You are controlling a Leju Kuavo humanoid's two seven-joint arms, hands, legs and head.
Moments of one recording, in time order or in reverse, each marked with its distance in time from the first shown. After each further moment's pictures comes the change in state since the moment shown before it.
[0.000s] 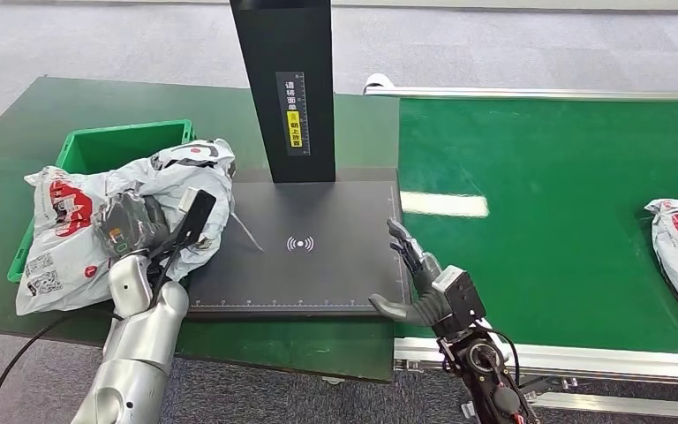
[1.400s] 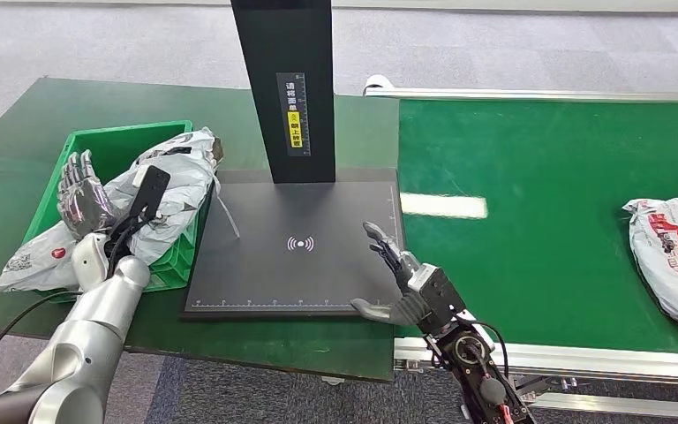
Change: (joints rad) left arm -0.167 0.230 -0.075 0.285 0.332 0.009 -0.059; right arm -0.045 0.024 0.039 0.046 0.063 0.039 0.006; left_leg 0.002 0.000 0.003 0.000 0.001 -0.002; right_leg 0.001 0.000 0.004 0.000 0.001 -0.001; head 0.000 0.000
